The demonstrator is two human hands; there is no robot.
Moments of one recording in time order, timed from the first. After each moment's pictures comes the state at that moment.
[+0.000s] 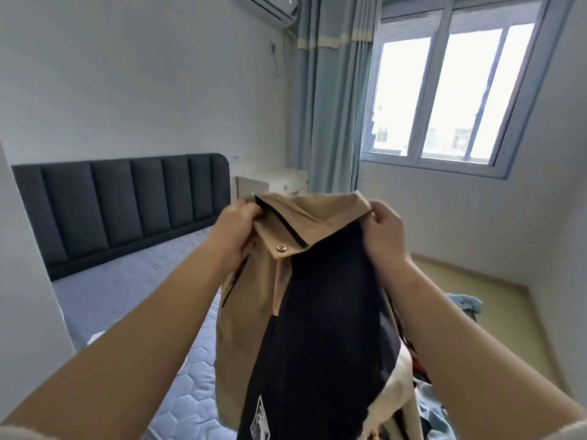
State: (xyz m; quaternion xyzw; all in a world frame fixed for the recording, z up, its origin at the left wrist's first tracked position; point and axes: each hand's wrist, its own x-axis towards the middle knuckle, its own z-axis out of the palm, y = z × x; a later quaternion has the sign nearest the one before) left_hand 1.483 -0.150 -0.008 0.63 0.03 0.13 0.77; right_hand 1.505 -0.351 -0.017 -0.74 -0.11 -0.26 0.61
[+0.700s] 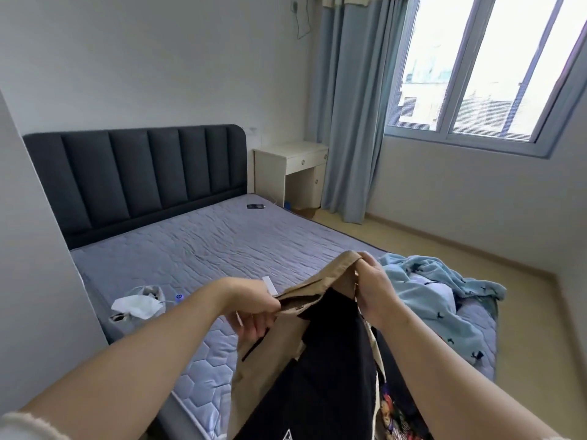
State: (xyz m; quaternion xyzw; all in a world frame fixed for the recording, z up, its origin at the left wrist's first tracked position) left_hand 1.488 -0.127 -0.119 0.90 0.07 -0.30 0.30; right_hand 1.524 -0.328 -0.123 -0.63 -0.01 0.04 0.78
